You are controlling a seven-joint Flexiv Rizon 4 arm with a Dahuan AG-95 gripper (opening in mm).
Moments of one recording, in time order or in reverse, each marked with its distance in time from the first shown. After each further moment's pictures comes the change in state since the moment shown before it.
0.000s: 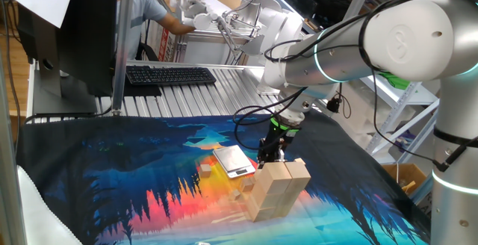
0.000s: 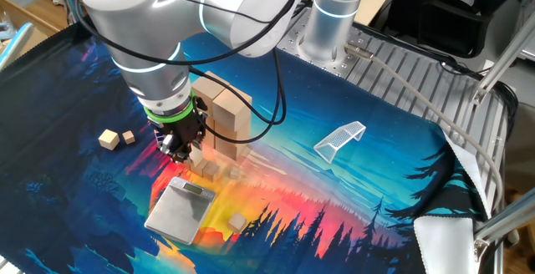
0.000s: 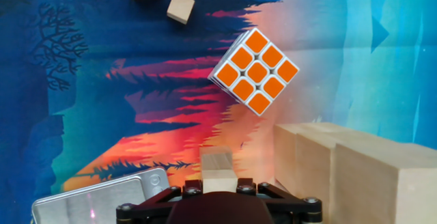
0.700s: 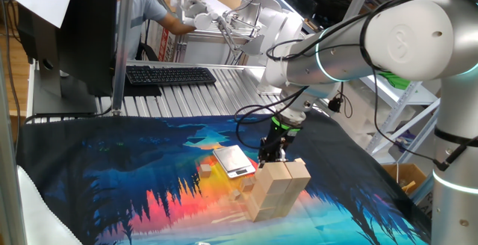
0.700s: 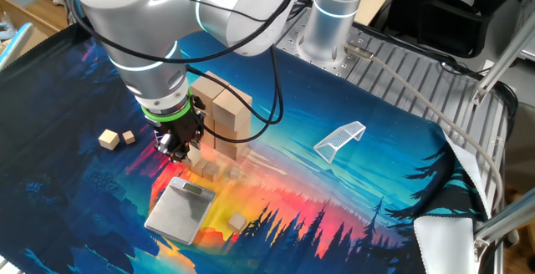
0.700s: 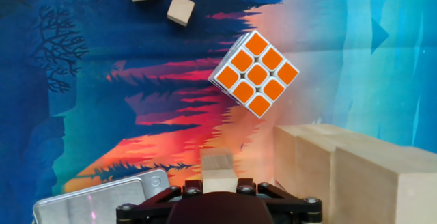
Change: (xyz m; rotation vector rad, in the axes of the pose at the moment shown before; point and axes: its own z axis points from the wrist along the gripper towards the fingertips) arm -0.003 0.002 -0.001 -0.001 0.007 -0.006
